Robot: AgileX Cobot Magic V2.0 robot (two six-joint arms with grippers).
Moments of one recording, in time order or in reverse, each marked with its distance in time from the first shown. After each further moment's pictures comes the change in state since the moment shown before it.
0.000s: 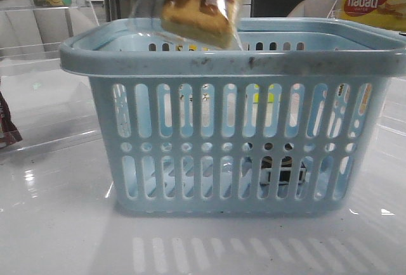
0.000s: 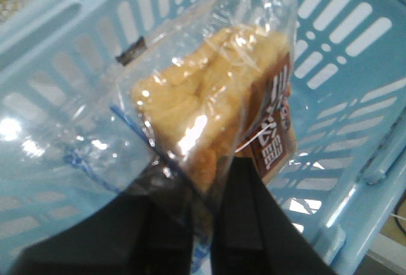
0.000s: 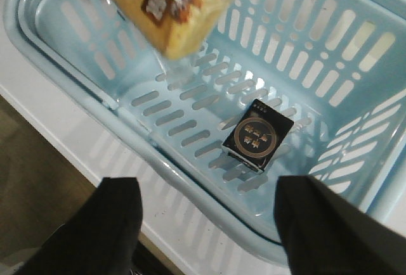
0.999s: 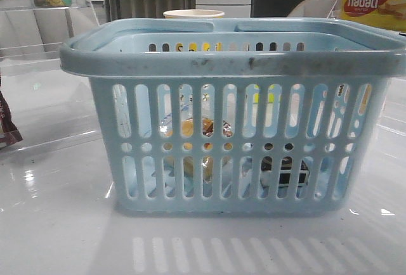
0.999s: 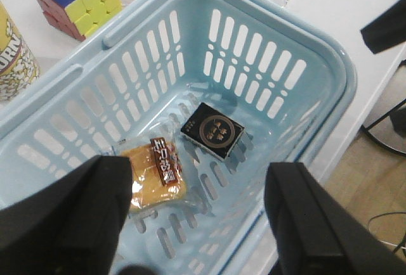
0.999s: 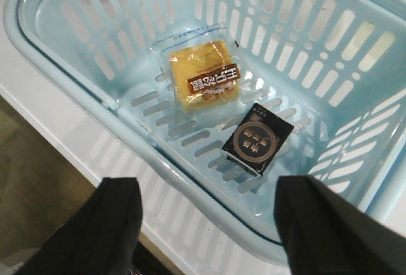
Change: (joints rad) left arm -0.027 -0.243 0.043 -0.004 0.023 0.006; right arm 0.001 0.000 0.000 0.000 0.000 0.000
